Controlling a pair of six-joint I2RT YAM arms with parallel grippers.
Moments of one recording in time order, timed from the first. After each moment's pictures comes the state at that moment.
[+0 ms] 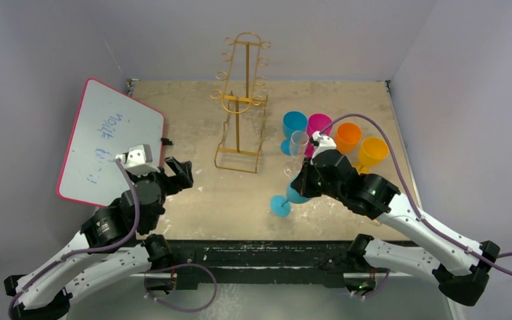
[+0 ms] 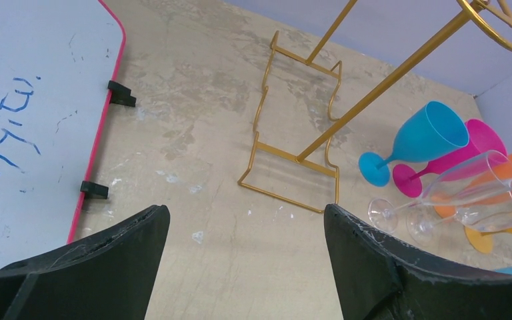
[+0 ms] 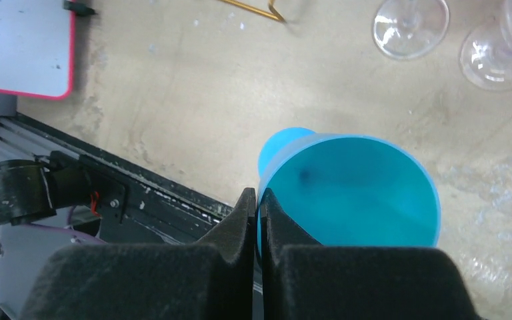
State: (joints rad) left arm -0.96 0.48 0.81 -0.68 -0.90 -0.64; right arm 0.89 0.92 1.00 -0.76 0.20 0.71
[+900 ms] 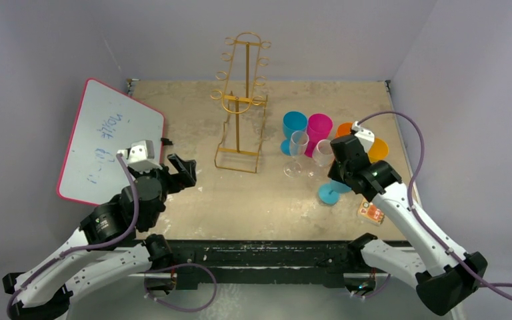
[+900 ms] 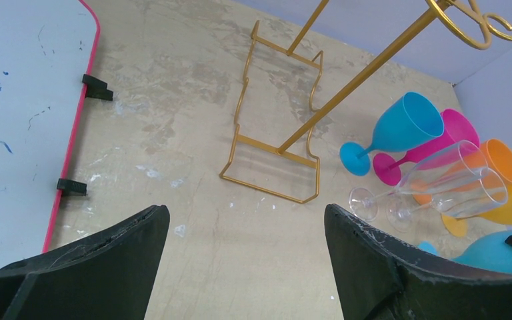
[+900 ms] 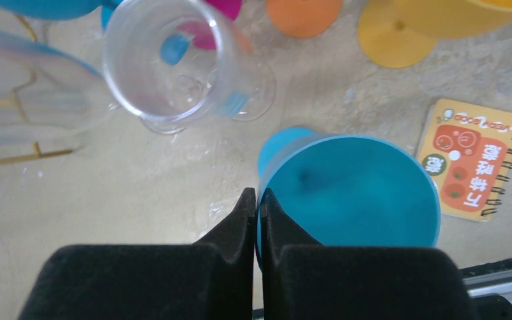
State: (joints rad) left arm -0.96 0.52 0.87 -0.70 -0.83 -0.67; right arm 0.54 0.98 0.96 -0.91 0.46 0.74
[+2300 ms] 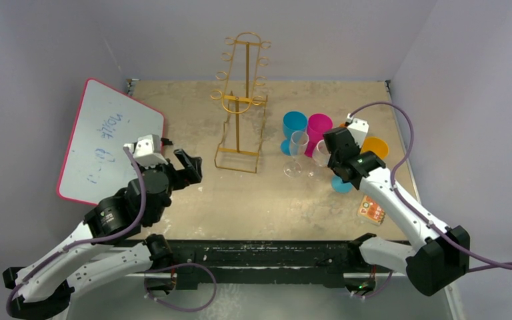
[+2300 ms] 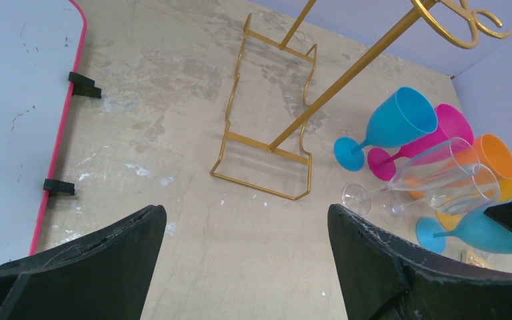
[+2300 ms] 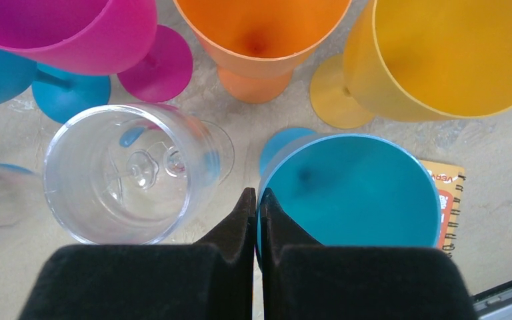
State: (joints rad) left arm -0.96 0.61 0.93 -0.71 -0.81 -0.70; right arm 0.44 1.14 0.94 -0.73 0.63 0.62
